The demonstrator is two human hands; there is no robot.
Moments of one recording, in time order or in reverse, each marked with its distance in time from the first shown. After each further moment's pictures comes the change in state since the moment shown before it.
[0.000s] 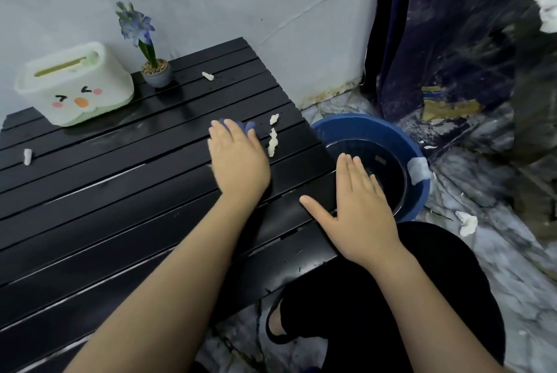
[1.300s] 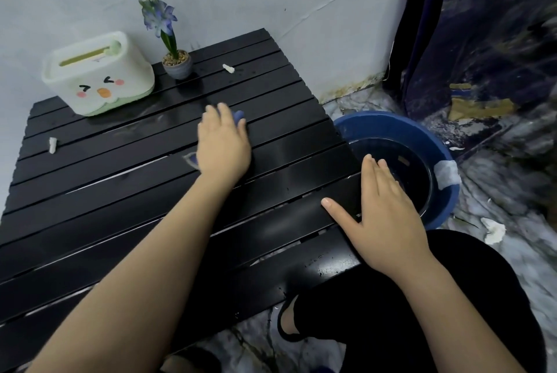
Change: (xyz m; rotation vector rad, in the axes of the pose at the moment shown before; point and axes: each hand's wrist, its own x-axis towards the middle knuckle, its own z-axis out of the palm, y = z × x) left_hand 0.052 -0.054 -0.011 0.006 -0.012 0.069; right_hand 0.004 0.000 -0.003 0.007 -0.014 0.000
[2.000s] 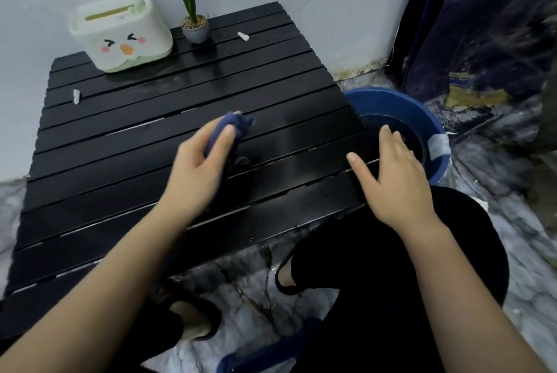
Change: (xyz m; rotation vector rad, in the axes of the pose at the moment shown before) left_hand -0.150 -0.043 -0.083 -1.091 -0.134 0.098; right_hand -0.031 0.002 -0.011 0.084 0.074 0.066
